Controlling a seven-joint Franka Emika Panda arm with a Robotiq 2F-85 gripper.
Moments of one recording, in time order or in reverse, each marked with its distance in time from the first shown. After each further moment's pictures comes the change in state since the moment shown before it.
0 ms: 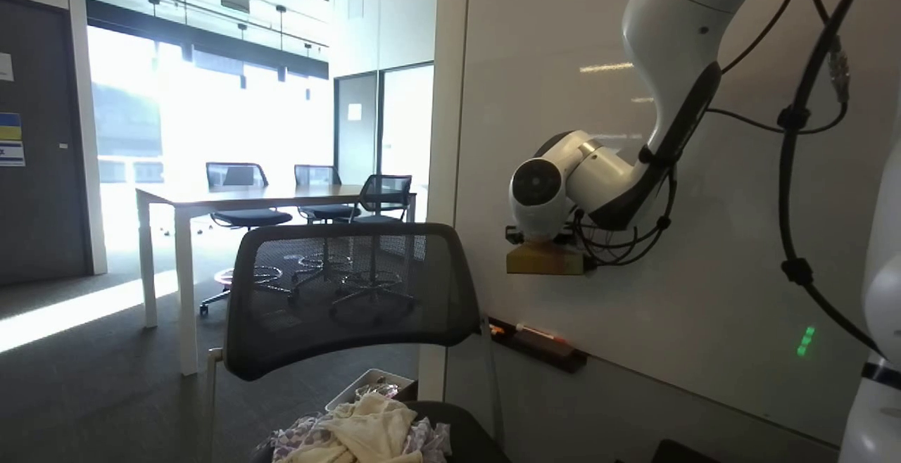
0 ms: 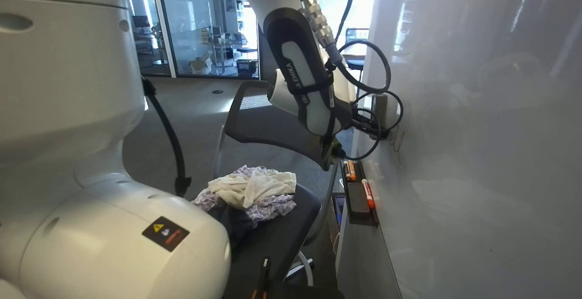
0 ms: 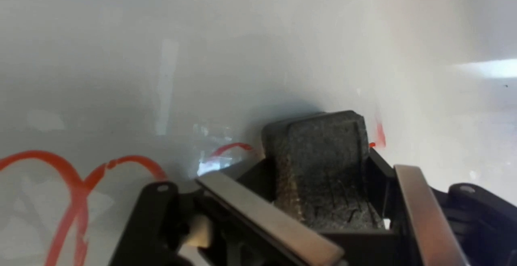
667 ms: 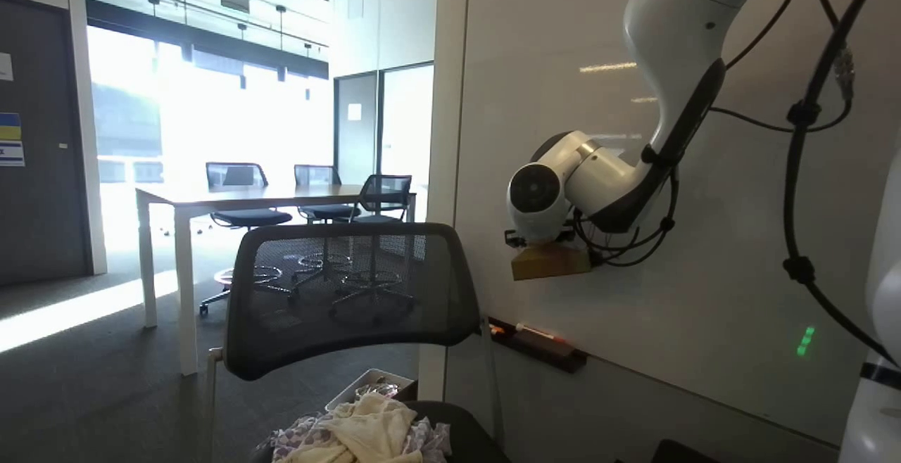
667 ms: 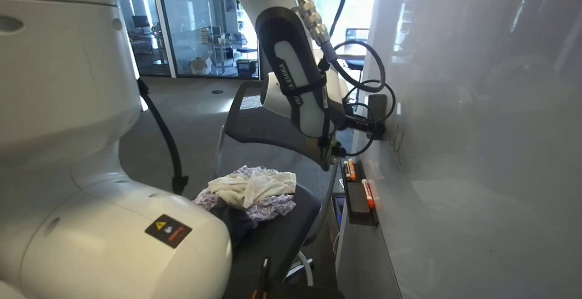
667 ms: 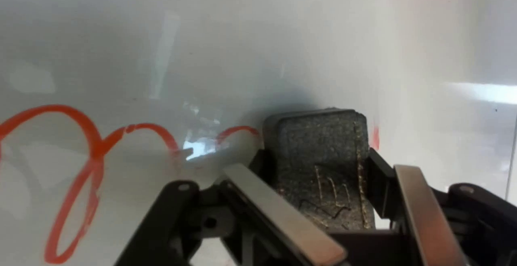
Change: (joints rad) arm 0.029 -0.023 0.005 -0.041 -0.018 -0.068 -0.111
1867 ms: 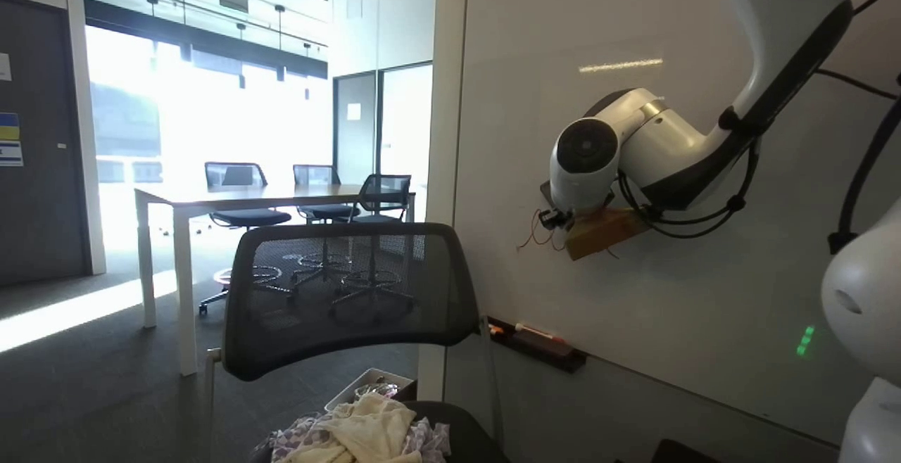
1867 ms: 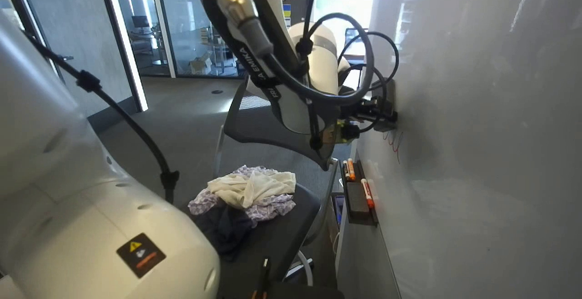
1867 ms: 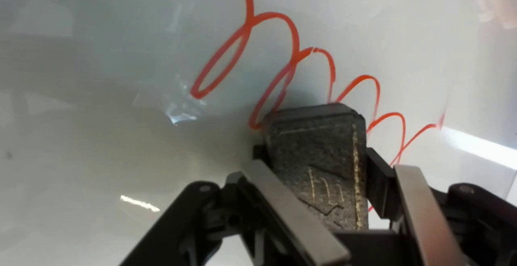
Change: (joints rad) arm -0.222 -0.326 0.150 -0.209 0.026 0.046 -0.414
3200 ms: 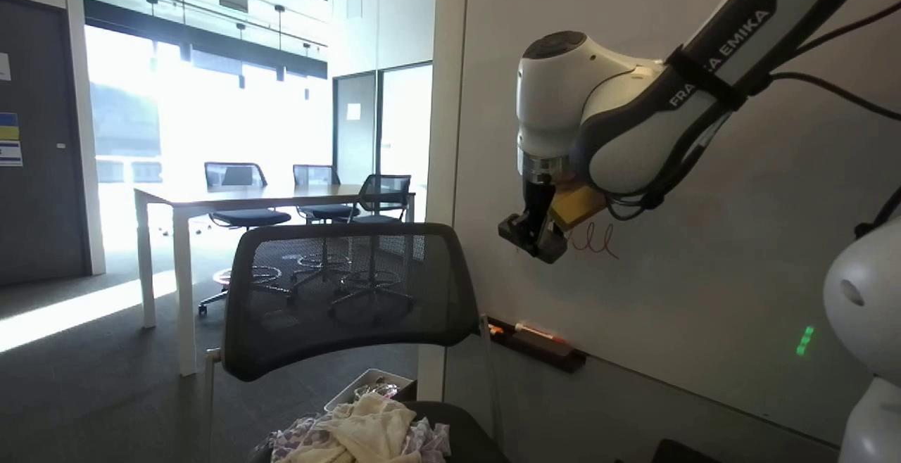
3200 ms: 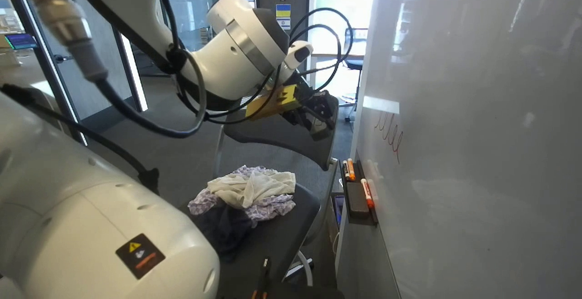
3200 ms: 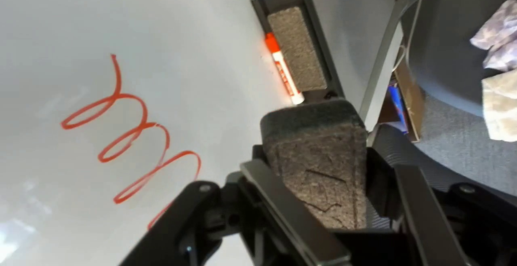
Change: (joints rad) arm -0.002 -0.208 0.221 -0.127 1.165 0.082 -1.147
